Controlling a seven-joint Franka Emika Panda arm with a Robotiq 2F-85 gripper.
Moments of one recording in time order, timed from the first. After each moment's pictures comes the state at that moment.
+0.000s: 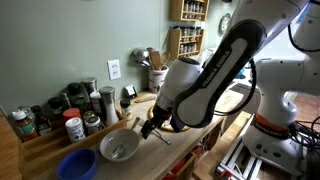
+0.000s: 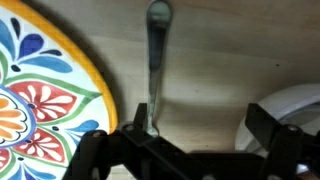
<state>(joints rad) 1.91 0.28 -0.87 -2.62 0.81 3.11 0.11</state>
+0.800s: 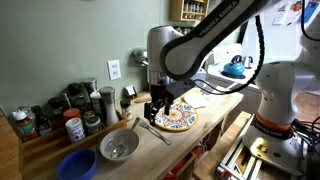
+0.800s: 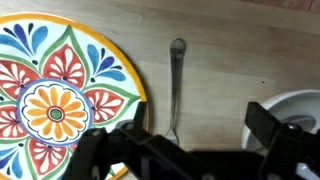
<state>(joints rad) 2.48 0.27 -1.67 -2.46 0.46 2.35 0.31</state>
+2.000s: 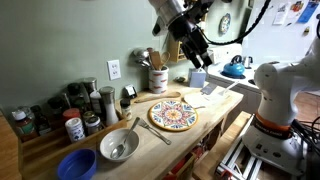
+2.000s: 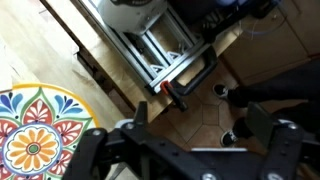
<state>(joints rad) 2.45 0.65 -2.07 -2.02 0.46 0.98 -0.80</state>
